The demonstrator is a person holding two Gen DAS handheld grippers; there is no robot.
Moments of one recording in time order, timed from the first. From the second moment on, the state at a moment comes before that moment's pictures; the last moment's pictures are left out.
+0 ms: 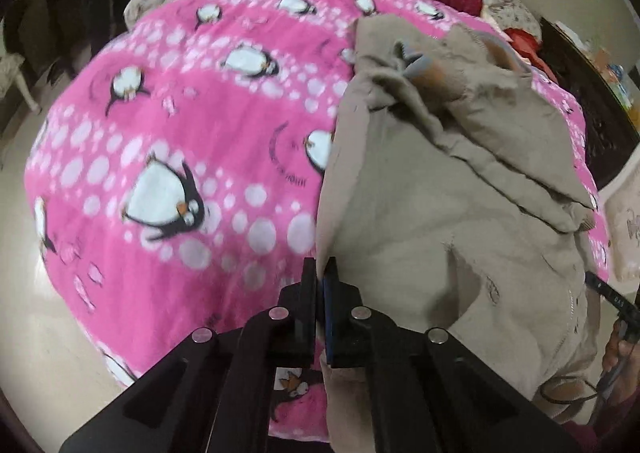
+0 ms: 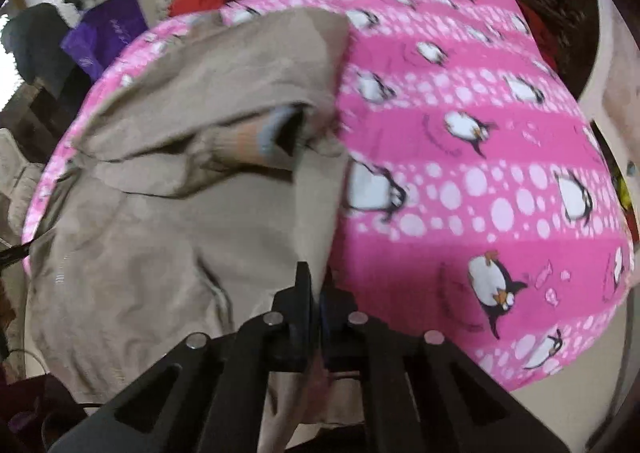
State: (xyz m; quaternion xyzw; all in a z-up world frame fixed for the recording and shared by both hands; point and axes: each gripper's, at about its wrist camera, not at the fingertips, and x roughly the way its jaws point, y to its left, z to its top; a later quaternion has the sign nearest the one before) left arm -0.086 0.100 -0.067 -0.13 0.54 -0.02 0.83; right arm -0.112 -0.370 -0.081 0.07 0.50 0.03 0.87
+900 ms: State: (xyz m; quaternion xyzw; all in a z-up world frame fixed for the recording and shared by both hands) left arm -0.188 0.074 -0.073 -0.13 0.59 -0.12 0.79; right arm -0.233 -0.355 -0.130 0.16 0.61 0.16 0.76
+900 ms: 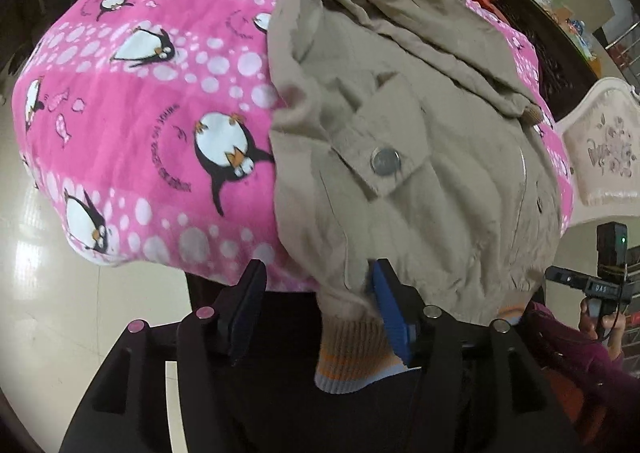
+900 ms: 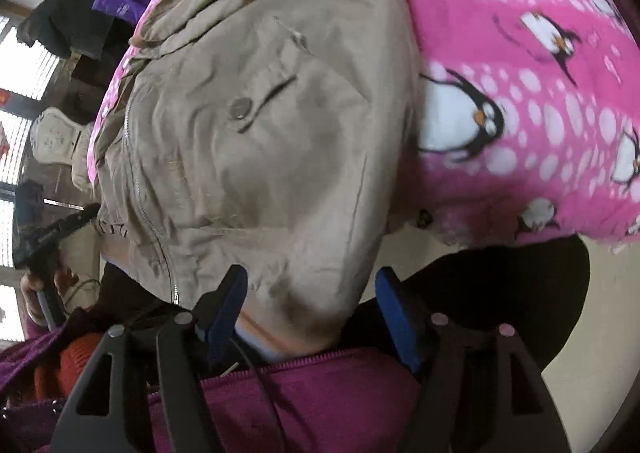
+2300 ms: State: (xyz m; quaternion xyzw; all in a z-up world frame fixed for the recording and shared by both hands) left arm -0.199 0.041 -0.030 -0.13 0.56 -0.26 0.78; right arm -0.244 -0.329 -0.088 0.17 0.49 0.35 0.78
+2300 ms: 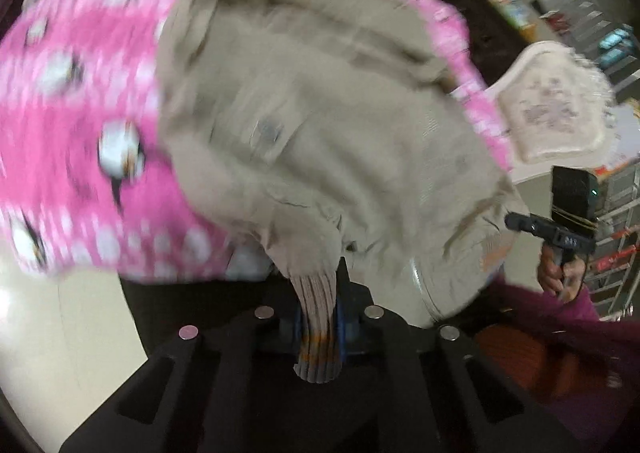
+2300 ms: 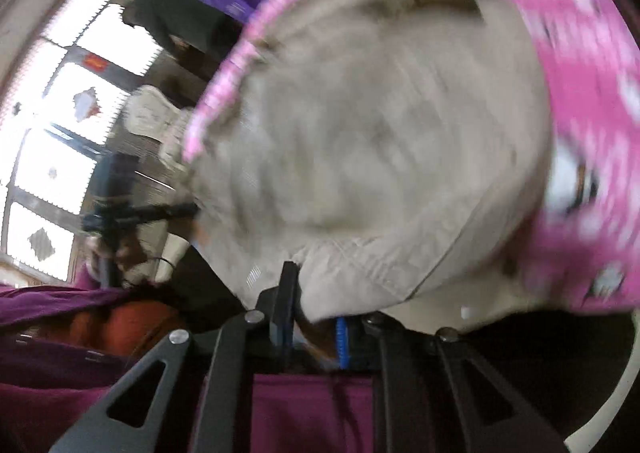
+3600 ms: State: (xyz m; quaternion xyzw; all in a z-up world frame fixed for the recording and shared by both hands) left arm 0.188 0.062 -0.025 -0.27 0.51 -0.15 0.80; right arm 0.121 -0.393 -0.031 0.36 0.42 0.15 0.82
